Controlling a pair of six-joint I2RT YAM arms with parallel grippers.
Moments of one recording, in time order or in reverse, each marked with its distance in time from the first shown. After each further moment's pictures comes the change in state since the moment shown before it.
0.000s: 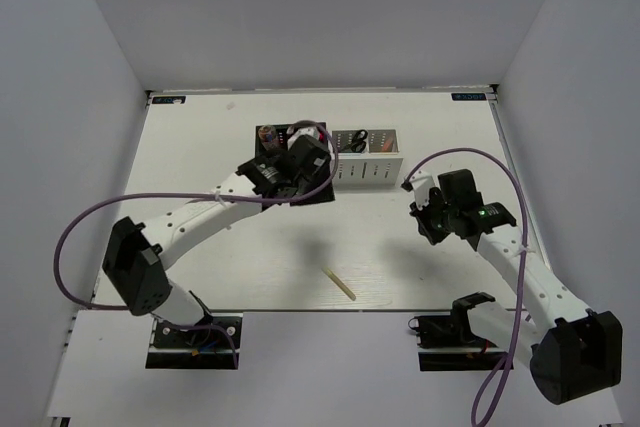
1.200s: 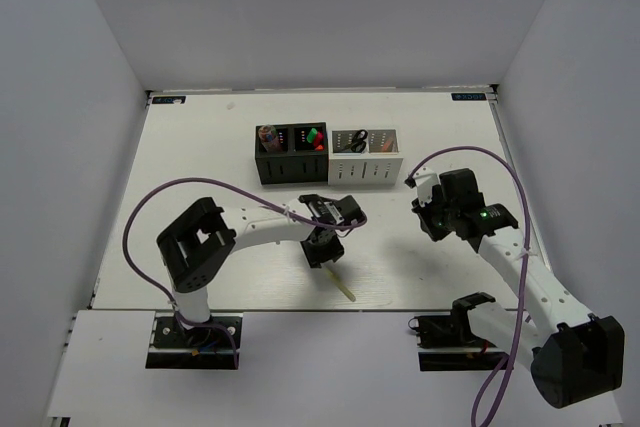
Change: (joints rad) left arm -0.217 0.307 -0.128 -0.191 0.005 -0.675; right arm 0.000 -0.019 0.002 0.023 0.077 0.051
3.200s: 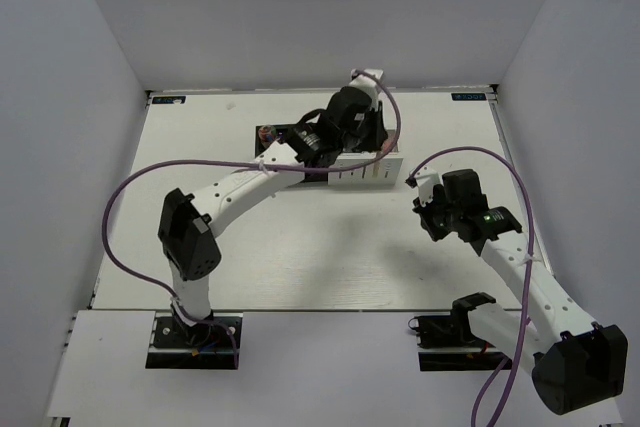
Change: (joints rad) left arm 0.159 0.027 0.569 0.433 0.020 0.948; right arm -0.002 -0.038 0.000 0.007 -0.019 -0.016
